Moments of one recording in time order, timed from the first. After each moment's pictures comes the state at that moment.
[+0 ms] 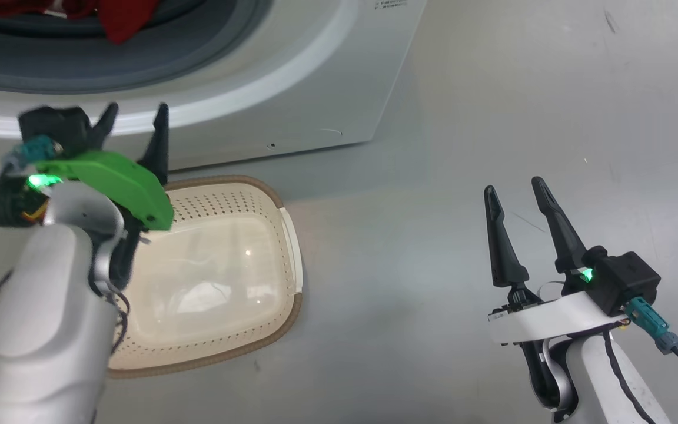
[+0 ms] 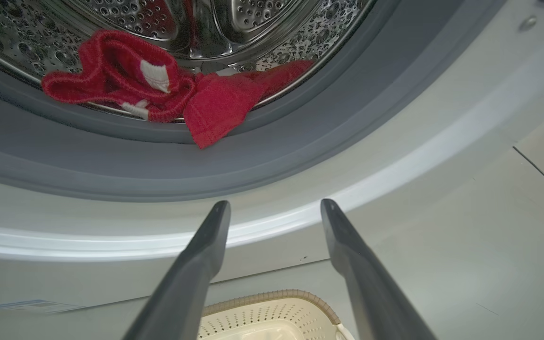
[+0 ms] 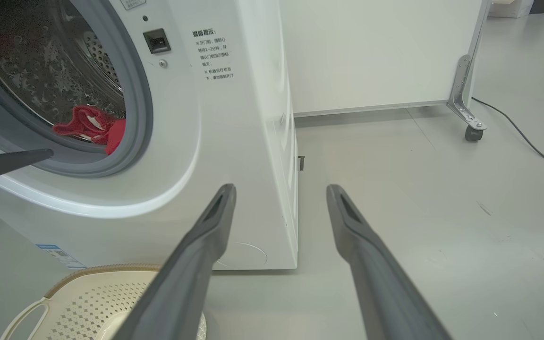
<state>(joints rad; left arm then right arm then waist) -0.59 0.13 -0.21 0.37 -0.47 -0.06 0.15 -0.12 -0.04 0.24 0.02 0.31 0.02 -0.26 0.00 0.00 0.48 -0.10</state>
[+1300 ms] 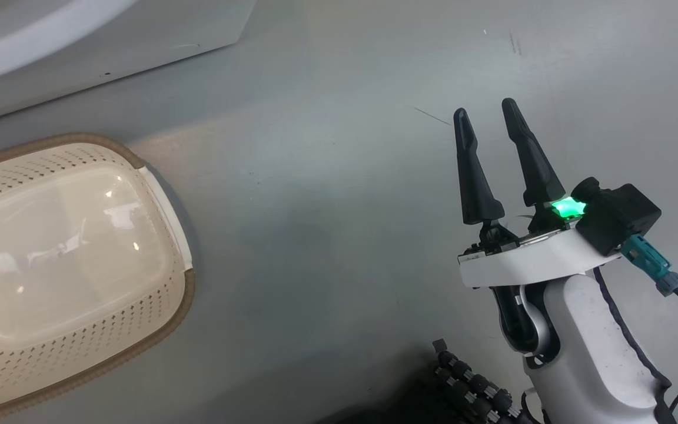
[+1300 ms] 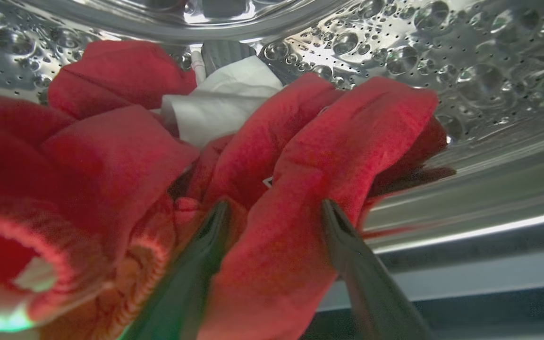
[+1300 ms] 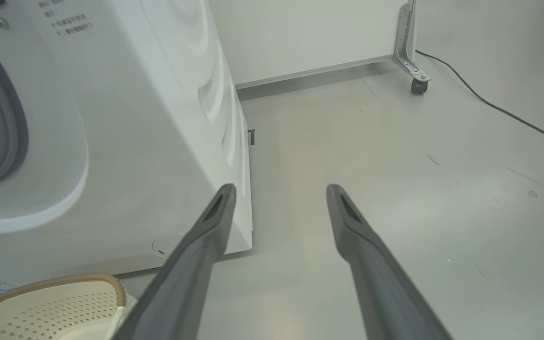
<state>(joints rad) -1.16 0.39 -0.07 0.55 -0.50 -0.05 0.53 -0.32 -0.04 0.36 0.00 0.48 -0.03 -0.26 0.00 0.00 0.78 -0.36</state>
